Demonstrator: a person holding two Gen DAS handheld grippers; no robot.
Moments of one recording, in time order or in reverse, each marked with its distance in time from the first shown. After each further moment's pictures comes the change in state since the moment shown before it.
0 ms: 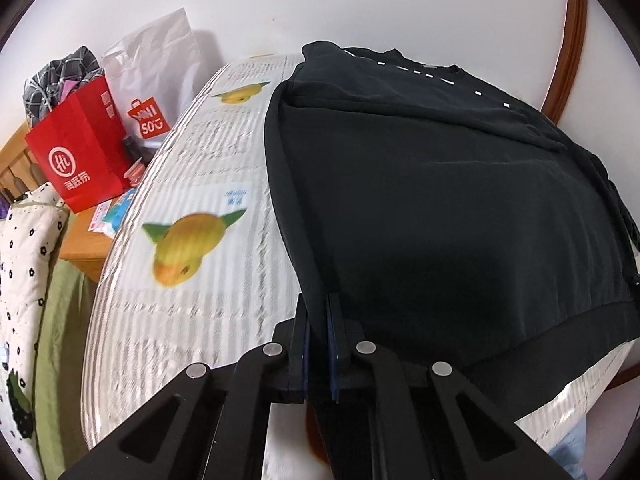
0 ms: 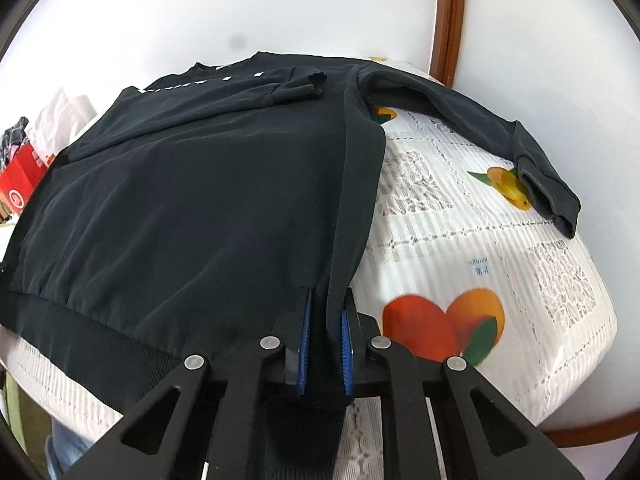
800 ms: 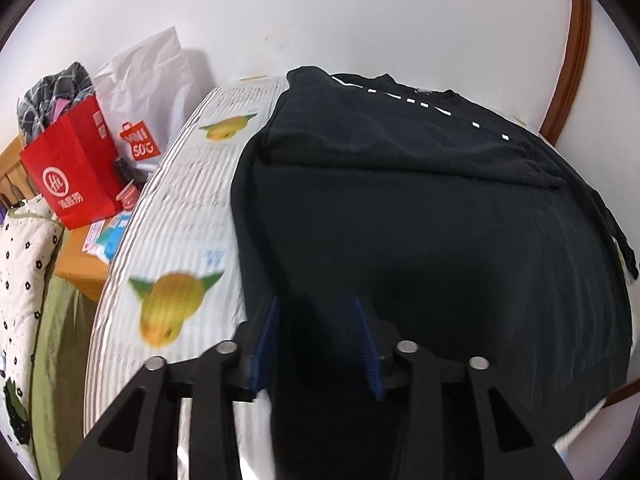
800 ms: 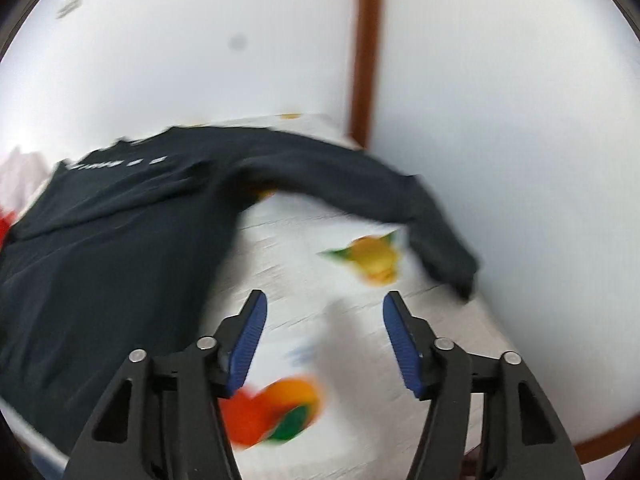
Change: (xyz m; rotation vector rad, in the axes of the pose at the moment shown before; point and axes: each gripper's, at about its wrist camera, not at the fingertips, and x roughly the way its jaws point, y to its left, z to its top) left arm 0.003 -0.018 0.053 -0.020 -0.045 -0.011; right arm -0.005 -0.120 0.077 0.105 -0.152 -0.231
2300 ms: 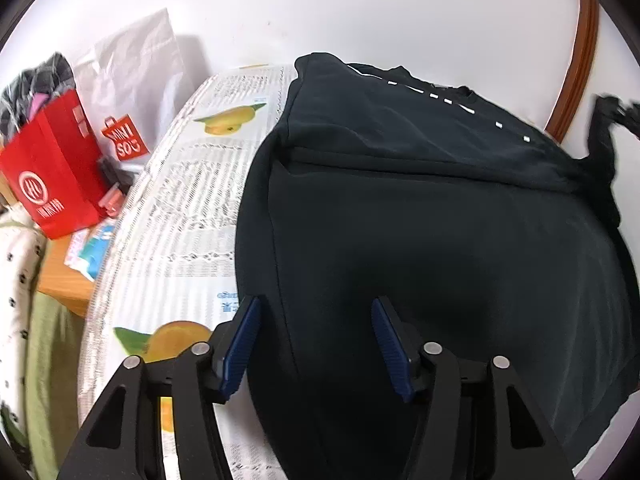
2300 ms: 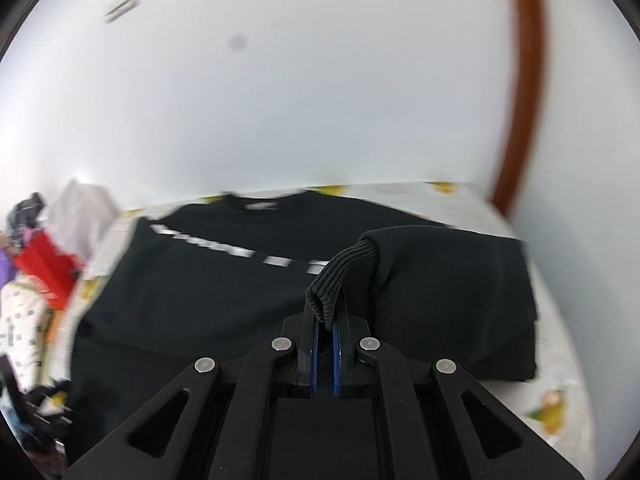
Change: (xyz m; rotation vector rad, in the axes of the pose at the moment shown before) left arm 0.047 0.040 0.016 0.011 0.016 -0.060; right arm 0.016 0.278 0.172 -0.118 -0.010 0.385
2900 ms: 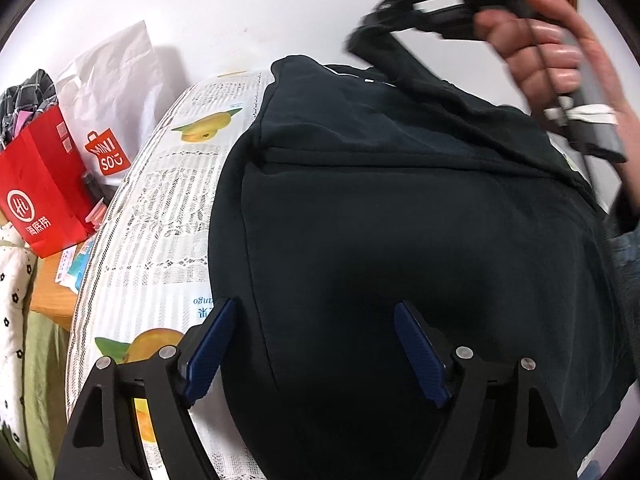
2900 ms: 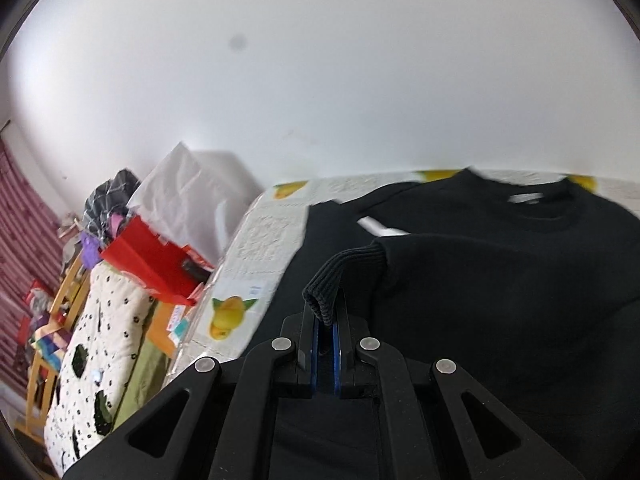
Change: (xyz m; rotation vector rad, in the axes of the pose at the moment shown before) left arm 0.004 -0.014 -0.008 0.065 -0.024 -0.020; right arm 0.136 0.207 0.029 -0.029 0.155 0.407
